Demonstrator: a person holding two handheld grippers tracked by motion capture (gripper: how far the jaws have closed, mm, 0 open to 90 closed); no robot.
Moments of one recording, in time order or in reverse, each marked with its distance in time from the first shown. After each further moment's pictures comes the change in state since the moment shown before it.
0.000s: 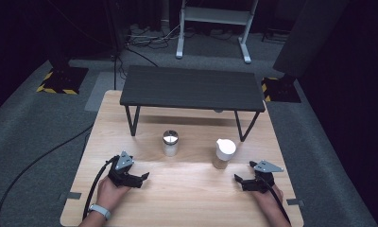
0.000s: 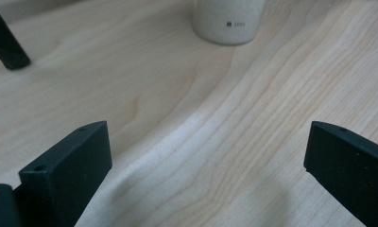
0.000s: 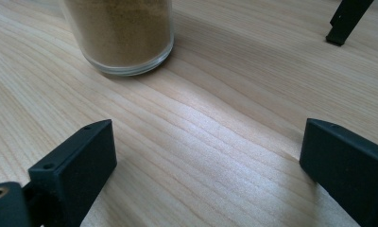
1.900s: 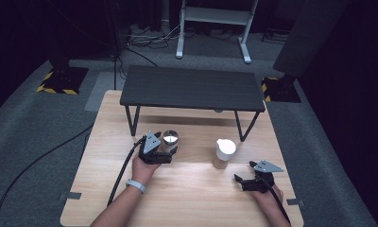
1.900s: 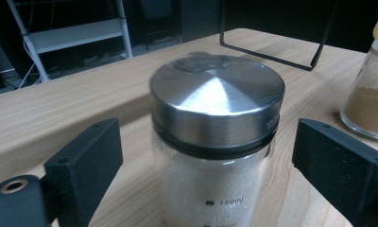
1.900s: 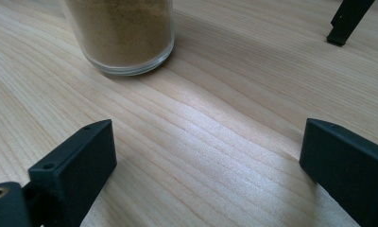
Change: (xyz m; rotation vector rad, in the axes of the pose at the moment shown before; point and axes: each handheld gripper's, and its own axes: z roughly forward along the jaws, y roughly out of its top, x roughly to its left) left arm -0.028 0.033 0.088 -0.286 0.021 0.020; right arm 0.000 0.000 0.000 0.000 0.002 -0.001
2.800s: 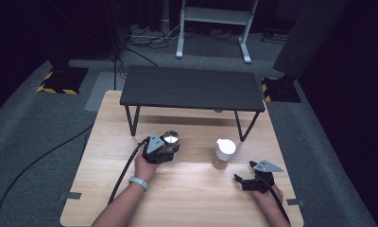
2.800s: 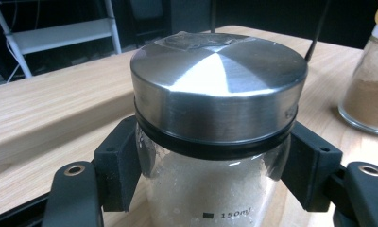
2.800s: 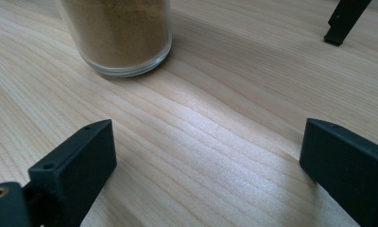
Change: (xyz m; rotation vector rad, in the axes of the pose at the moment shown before) left arm 0.006 -0.007 0.011 -0.007 -0.050 0.001; right arm 0.001 0.000 0.000 0.000 -0.008 0.006
